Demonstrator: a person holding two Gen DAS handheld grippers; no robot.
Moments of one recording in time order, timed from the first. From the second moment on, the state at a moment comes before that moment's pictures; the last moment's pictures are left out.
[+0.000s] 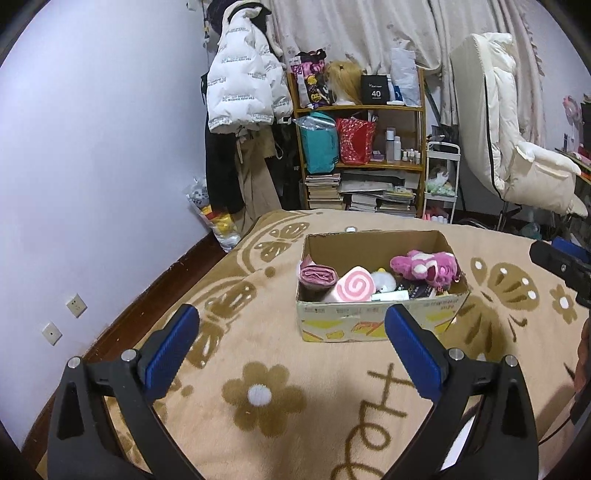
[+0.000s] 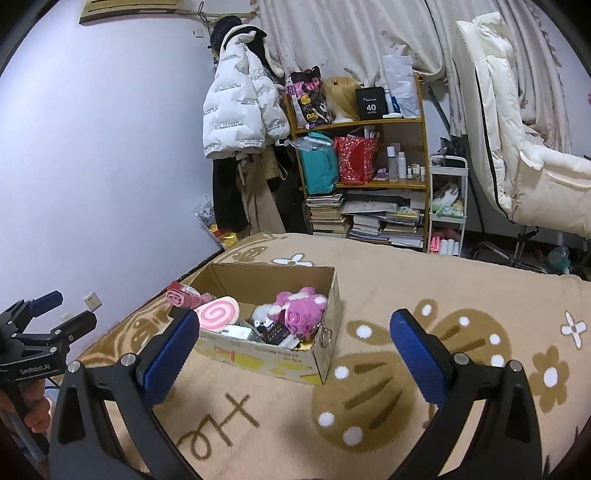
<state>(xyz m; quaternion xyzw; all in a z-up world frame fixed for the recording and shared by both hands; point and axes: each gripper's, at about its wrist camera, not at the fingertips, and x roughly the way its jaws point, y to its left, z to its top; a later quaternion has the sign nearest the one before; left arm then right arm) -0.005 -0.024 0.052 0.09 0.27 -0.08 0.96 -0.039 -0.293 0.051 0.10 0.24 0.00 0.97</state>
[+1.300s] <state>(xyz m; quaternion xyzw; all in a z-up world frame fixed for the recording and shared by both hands) 0.002 -0.031 0.023 0.12 0.27 -0.08 0.95 -0.047 -0.301 0.014 0.08 0.26 -0.01 0.96</state>
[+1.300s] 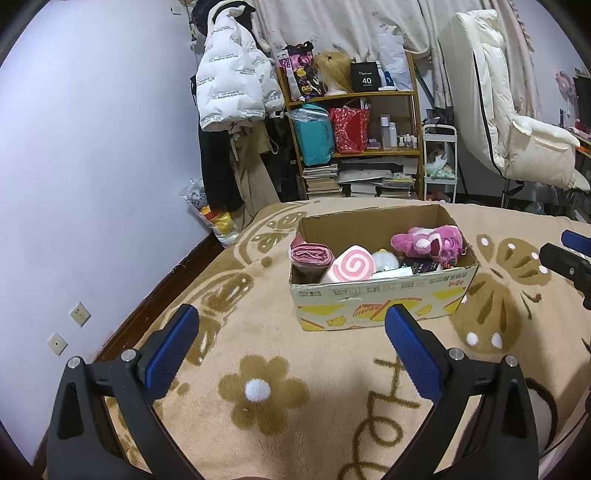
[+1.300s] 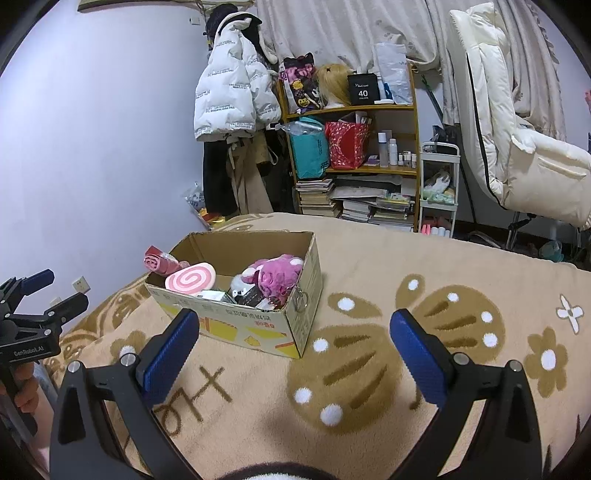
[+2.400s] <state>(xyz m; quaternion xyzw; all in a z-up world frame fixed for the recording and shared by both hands) -0.001 -0.036 0.019 0.12 0.26 -0.07 0.95 -0.049 -0.312 0.010 0.08 0.25 -0.01 0.96</state>
